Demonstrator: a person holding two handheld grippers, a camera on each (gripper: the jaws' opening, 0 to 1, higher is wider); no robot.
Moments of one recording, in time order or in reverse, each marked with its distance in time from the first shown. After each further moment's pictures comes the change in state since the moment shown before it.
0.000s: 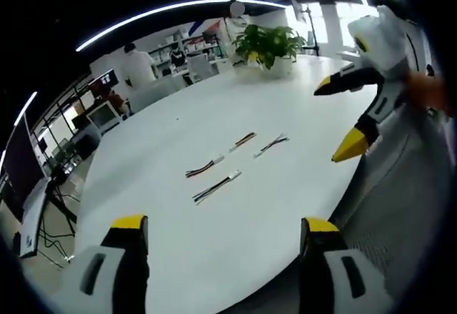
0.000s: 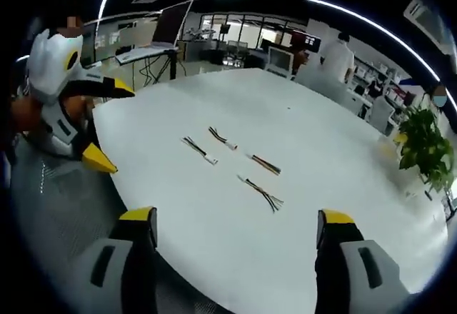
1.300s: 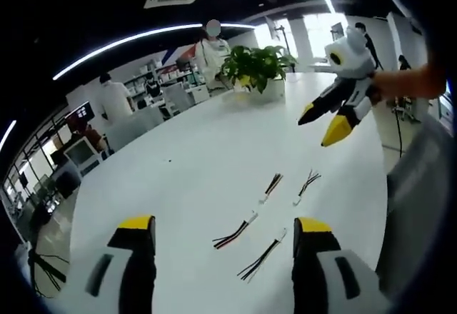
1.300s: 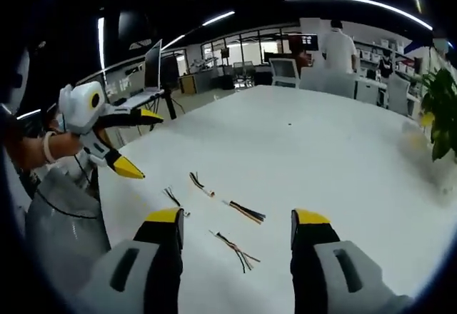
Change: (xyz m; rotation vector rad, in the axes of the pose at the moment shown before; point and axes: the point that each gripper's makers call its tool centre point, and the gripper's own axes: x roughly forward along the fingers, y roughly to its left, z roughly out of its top) left arm 0.102 0.064 0.082 0.125 -0.176 -0.144; right arm 0.064 -0.076 0.061 0.108 -0.118 0.181
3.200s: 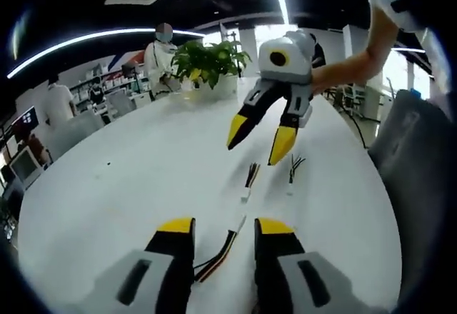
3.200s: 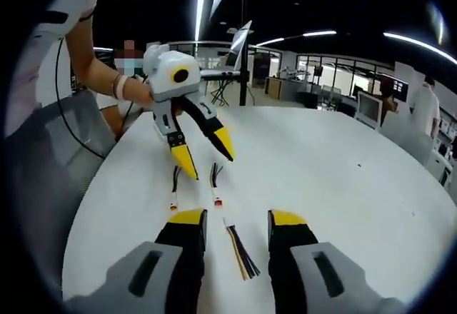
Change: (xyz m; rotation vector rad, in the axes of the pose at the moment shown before) left arm 0.083 -0.032 -0.034 0.065 -0.080 -0.396; right arm 0.092 0.015 -0.016 -0.430 -0.043 0.434
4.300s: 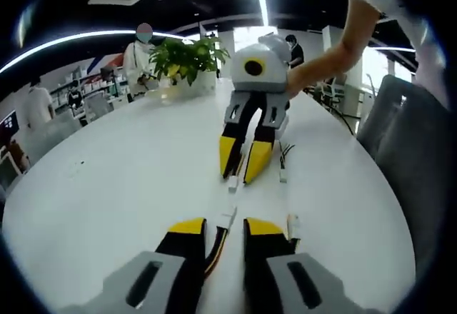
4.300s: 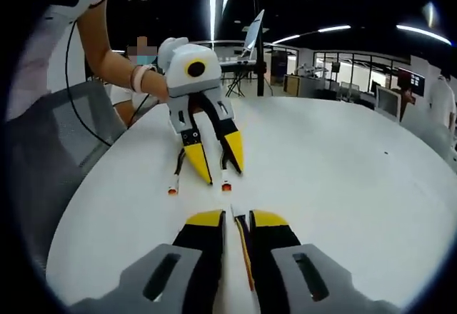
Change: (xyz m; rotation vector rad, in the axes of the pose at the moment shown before) left arm 0.024 -0.013 -0.021 0.023 -0.010 -0.136; right arm 0.034 0.010 -0.028 0.017 0.012 0.122
